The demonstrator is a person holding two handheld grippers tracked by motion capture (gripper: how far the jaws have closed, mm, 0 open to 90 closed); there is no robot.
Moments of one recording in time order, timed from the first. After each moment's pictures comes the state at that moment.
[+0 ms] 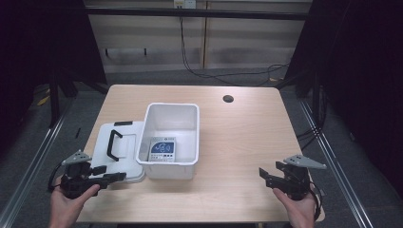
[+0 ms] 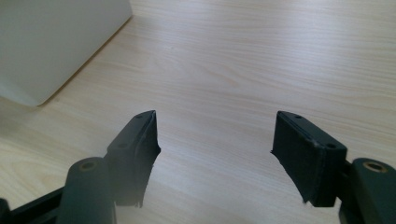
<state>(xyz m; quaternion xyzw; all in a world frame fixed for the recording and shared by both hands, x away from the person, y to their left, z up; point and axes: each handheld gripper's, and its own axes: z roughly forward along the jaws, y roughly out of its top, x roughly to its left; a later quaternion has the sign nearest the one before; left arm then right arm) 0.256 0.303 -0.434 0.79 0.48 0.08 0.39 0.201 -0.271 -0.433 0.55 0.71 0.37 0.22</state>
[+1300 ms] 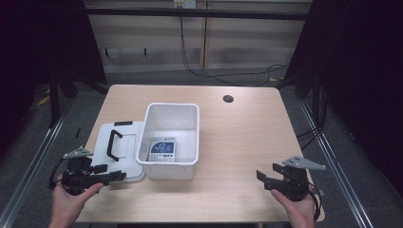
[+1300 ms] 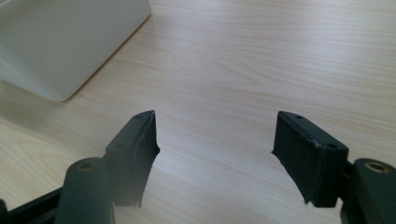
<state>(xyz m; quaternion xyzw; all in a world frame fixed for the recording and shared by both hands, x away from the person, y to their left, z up) 0.263 0.297 -0.422 0.78 0.49 0.06 0.37 0.197 -0.267 -0.433 0.55 0.71 0.39 0.20</state>
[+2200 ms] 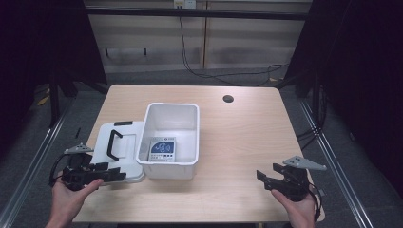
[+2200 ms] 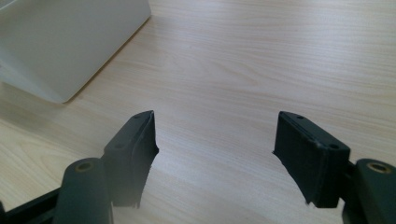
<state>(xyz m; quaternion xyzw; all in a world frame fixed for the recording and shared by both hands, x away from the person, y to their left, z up) 0.271 0.298 -0.413 0.78 0.50 0.06 0.36 0.197 -0.268 -0.433 0.55 0.71 0.39 0.20</state>
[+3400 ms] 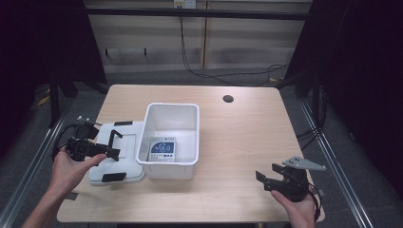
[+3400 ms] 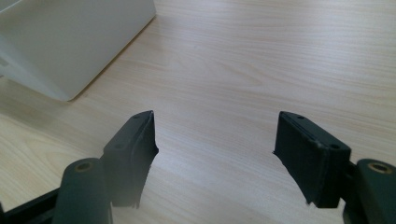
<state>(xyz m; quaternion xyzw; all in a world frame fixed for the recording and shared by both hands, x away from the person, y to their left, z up) 0.327 0.281 -0.370 0.81 0.52 0.06 0.26 0.196 -0.267 -0.433 0.54 0.72 0.40 0.20</state>
